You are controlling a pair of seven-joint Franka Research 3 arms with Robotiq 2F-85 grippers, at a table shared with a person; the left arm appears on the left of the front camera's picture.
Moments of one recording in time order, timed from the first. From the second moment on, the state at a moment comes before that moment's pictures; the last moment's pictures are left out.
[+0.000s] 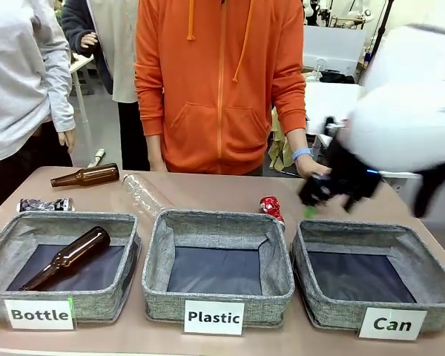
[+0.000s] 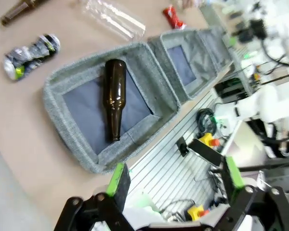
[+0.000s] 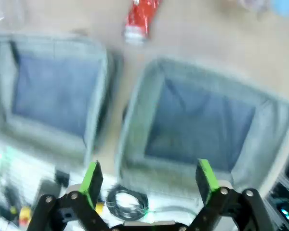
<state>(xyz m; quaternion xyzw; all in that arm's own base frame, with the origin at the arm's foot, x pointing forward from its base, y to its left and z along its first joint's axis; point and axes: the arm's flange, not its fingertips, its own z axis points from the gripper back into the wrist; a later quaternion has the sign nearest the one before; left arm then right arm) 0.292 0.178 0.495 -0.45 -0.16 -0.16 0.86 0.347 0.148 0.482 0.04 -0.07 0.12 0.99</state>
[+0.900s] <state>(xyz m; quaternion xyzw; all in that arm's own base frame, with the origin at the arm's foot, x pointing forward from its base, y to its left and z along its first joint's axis) 0.292 0.178 0.494 -0.45 -0.16 -0.16 0.86 0.278 -0.036 0.499 0.18 -0.02 0.07 0.98</state>
